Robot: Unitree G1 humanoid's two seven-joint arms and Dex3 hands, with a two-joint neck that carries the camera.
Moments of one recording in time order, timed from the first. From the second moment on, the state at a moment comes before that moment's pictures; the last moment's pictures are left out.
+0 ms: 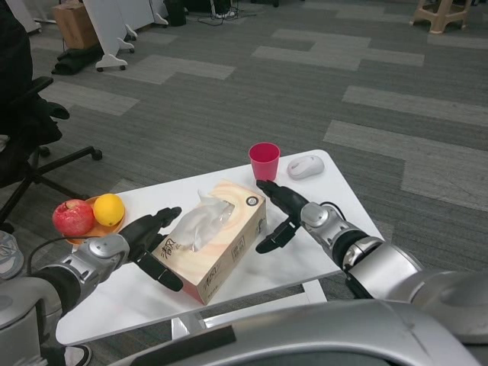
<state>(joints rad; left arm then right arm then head) -0.84 0.22 -1.49 1.18 -0.92 -0.25 -0.21 -0.44 -0.27 0.18 1.13 -0.07 -0.29 0.12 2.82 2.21</state>
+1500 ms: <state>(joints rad) -0.84 0.22 -1.49 1.18 -0.92 -0.25 -0.21 -0.55 -0.23 0.34 1.29 -0.07 -0.29 0.02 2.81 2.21</state>
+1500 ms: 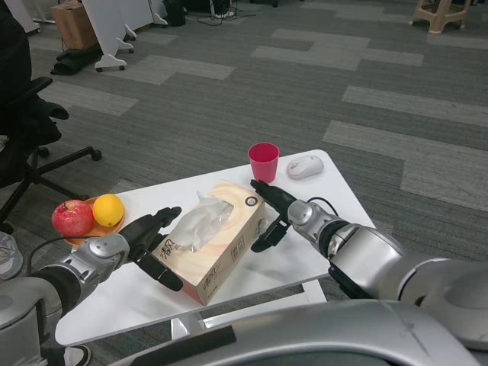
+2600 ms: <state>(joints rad) -0.84 0.22 -1.49 1.18 -0.94 -0.25 -0.21 -0.55 -0.23 0.37 1.29 -0.07 -0.29 0.01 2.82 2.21</state>
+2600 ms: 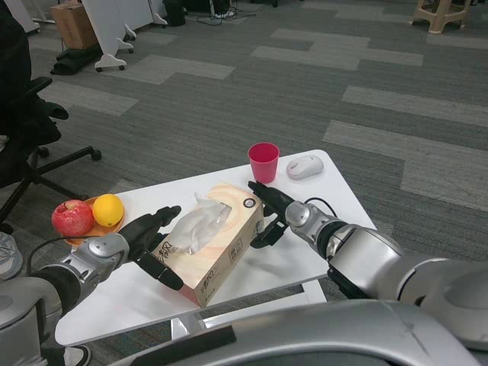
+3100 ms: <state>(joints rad) -0.84 0.22 -1.49 1.18 -0.94 -0.26 -0.21 -0.54 -0.22 0.35 1.26 -0.08 -0.29 0.01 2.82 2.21</state>
